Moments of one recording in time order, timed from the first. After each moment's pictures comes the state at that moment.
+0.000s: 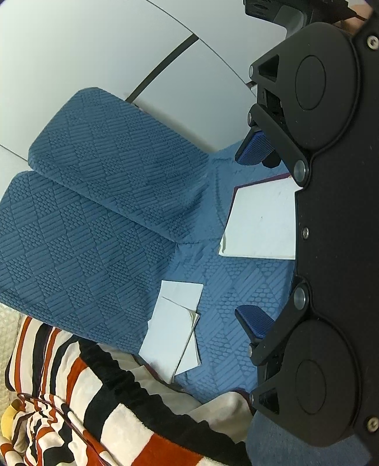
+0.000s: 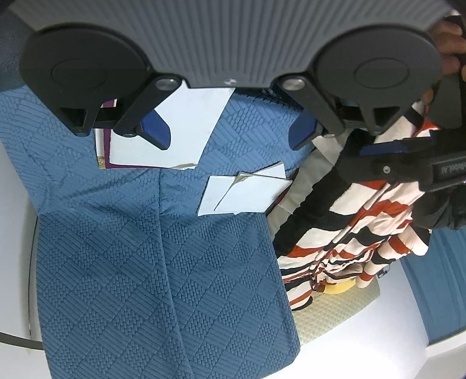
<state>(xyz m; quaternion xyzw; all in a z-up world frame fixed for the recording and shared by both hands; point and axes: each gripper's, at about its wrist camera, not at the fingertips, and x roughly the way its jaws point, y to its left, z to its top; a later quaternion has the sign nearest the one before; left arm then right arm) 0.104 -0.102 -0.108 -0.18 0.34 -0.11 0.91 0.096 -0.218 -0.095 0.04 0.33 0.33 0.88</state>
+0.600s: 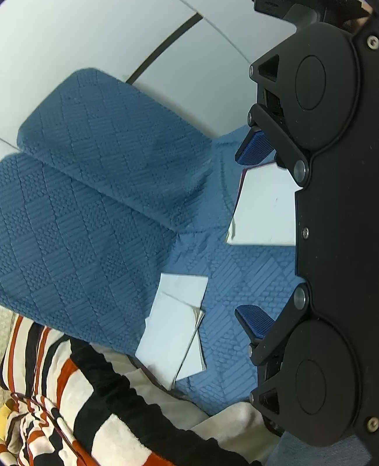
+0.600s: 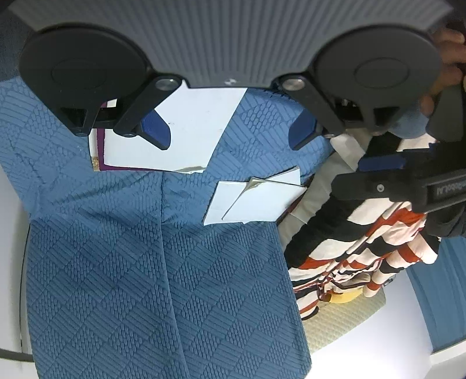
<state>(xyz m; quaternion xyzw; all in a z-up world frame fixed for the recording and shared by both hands) 0.161 -0.100 -0.150 -0.18 0.35 -0.10 0.91 0.134 -0.202 -0.132 0.03 0.34 0.33 0.88</state>
